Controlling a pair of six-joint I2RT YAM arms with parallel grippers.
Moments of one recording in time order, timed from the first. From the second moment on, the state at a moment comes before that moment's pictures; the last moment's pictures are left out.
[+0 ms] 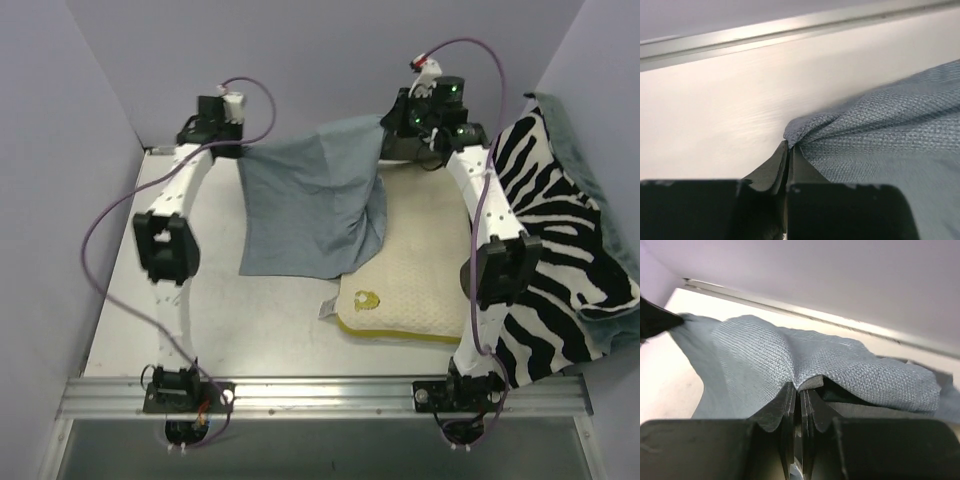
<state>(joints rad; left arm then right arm) -0.18 2.37 2.33 -0.64 0.06 0.01 0.15 1.98 2.05 -0.47 -0.33 0.14</state>
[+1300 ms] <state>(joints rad) 0.04 2.03 1.99 -1.23 0.49 0.56 0.41 2.31 2.14 -0.74 -0.36 -0.02</state>
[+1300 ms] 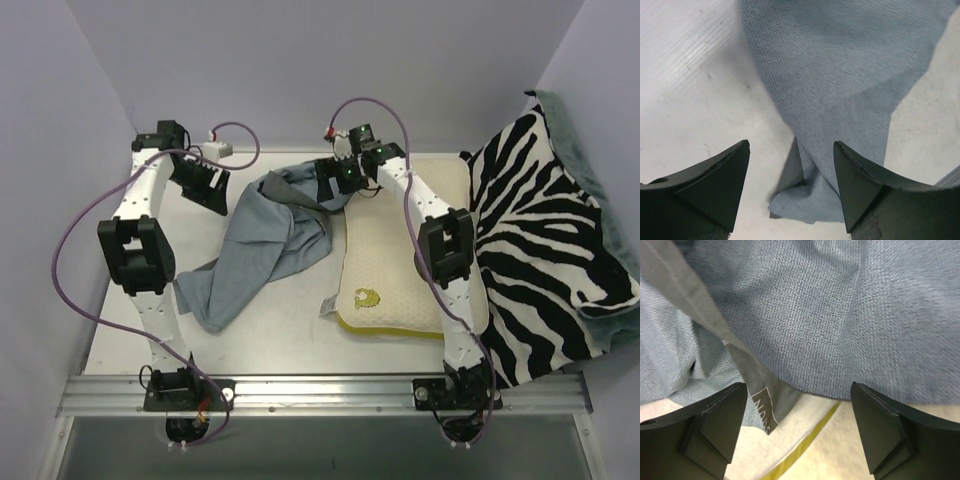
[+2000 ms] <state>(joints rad) 0.05 1.90 1.52 -1.08 0.50 0.54 0.24 2.38 2.26 -0.75 -0.28 0.06</state>
